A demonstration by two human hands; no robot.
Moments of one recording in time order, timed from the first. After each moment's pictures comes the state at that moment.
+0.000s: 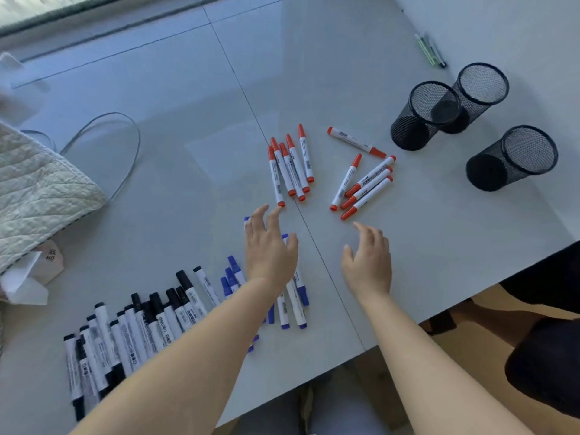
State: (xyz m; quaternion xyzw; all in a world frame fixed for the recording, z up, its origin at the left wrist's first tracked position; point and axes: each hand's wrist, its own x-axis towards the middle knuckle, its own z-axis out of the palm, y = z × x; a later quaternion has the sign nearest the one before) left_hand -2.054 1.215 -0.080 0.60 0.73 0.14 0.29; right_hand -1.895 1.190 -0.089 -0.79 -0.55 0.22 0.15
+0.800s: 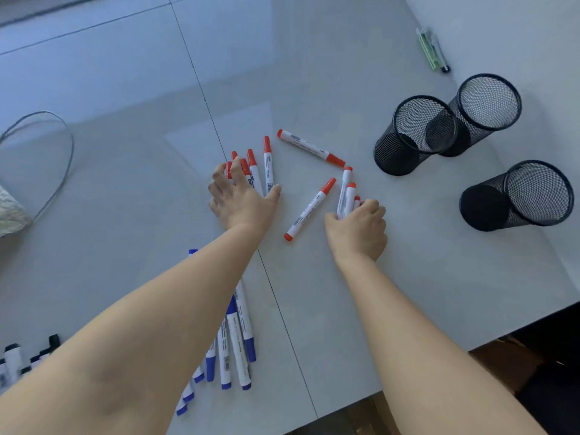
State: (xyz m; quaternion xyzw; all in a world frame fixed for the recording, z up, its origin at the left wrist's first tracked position) left_hand -1.998 1.362 -0.120 0.49 0.84 0.12 0.20; right_hand -1.844 1.324 -0.116 -0.88 -0.43 0.20 0.07
